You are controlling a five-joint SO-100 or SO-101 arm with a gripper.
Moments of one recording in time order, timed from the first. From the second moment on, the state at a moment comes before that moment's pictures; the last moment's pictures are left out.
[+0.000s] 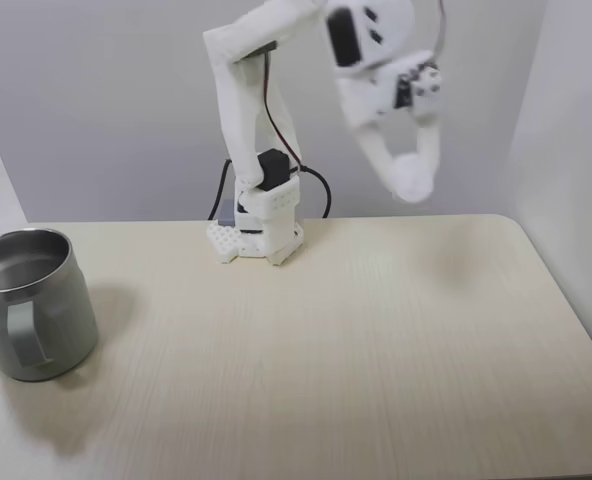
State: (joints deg) arm -46.6 70.3 101.2 96.5 -44.1
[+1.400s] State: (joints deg) arm 50.9 93.9 110.2 84.3 -31.3
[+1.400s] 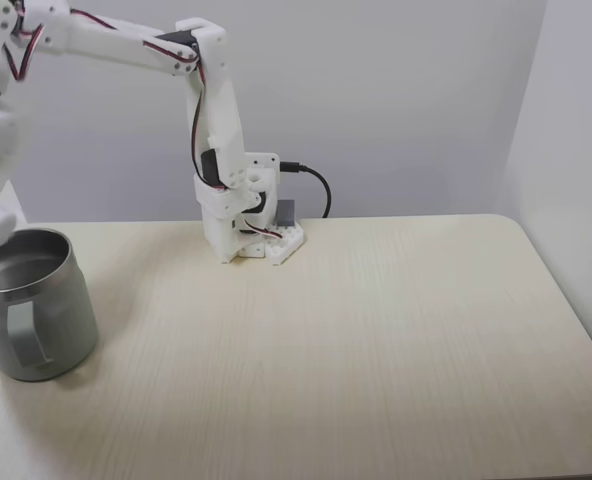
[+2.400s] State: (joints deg) arm 48.8 84.1 90.5 77.7 -35.8
